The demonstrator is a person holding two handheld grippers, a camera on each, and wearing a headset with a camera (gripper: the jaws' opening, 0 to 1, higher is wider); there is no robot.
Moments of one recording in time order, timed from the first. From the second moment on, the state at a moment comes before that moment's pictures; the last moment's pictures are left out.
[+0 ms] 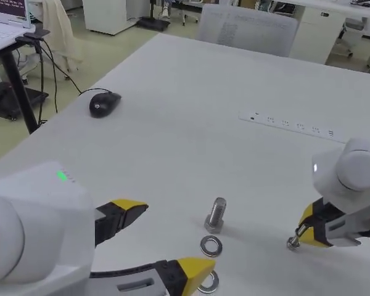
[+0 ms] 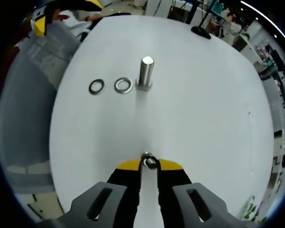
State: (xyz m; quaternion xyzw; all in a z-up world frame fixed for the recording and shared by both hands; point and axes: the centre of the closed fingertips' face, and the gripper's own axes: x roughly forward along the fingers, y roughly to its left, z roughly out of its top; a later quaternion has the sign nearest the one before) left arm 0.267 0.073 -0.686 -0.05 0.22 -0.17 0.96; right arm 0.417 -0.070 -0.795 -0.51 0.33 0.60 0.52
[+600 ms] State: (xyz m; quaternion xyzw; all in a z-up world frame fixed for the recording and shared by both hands) left arm 0.267 0.075 -0.689 -0.05 0.22 -0.16 0.96; right arm 0.415 -0.074 -0.813 -0.50 0.35 0.60 0.52
